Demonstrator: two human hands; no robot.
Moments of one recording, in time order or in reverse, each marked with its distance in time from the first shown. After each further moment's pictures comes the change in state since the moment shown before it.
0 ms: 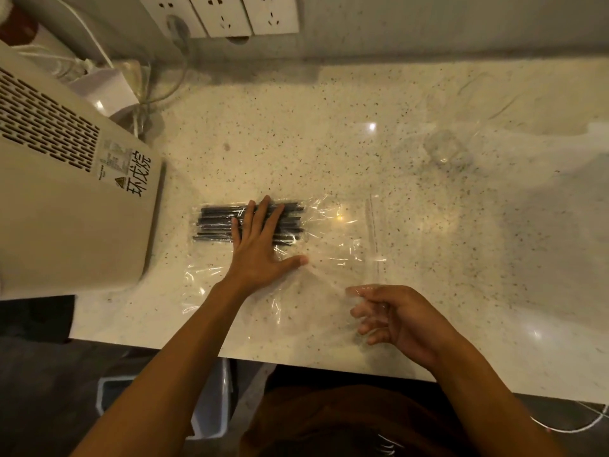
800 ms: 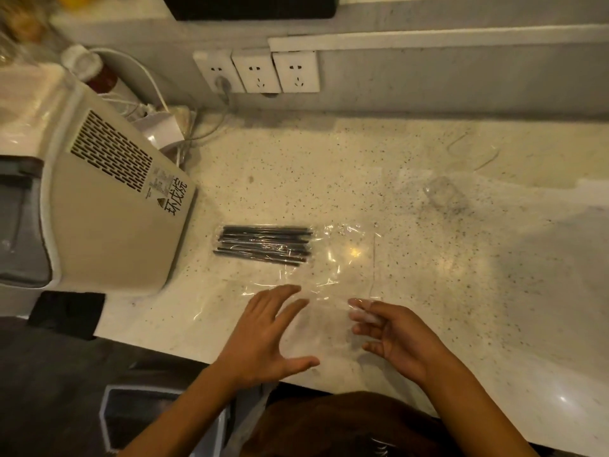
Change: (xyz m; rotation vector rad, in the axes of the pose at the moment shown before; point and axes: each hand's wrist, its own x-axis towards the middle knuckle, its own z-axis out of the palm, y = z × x) left_hand -0.115 0.061 -0.046 0.054 0.010 0.313; right_hand -0.003 -0.017 0.001 0.091 0.002 0.026
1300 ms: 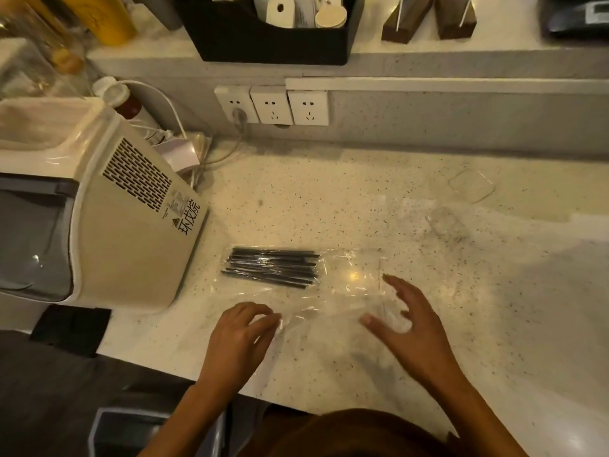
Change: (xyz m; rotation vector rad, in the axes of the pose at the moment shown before) left_hand -0.005 -0.023 -0.030 0.135 0.225 -0.173; right_hand -0.023 -0.021 0.013 -0.957 0.373 -0.694
